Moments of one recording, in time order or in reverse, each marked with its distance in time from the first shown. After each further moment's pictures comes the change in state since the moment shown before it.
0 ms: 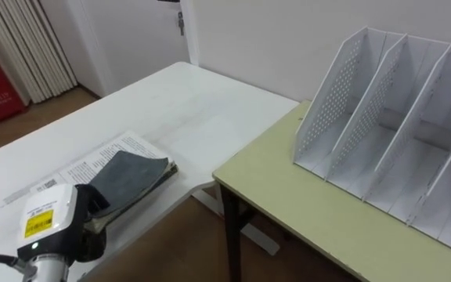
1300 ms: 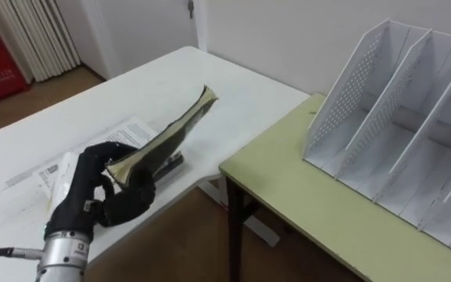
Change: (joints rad) left arm 0.001 -0.040 -0.027 -0.250 -0.859 -0.186 -0.062; right arm -0.066 0.075 0.116 -0.378 0.115 -0.176 0.188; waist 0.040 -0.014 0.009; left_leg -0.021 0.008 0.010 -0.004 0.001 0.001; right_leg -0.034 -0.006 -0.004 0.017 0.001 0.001
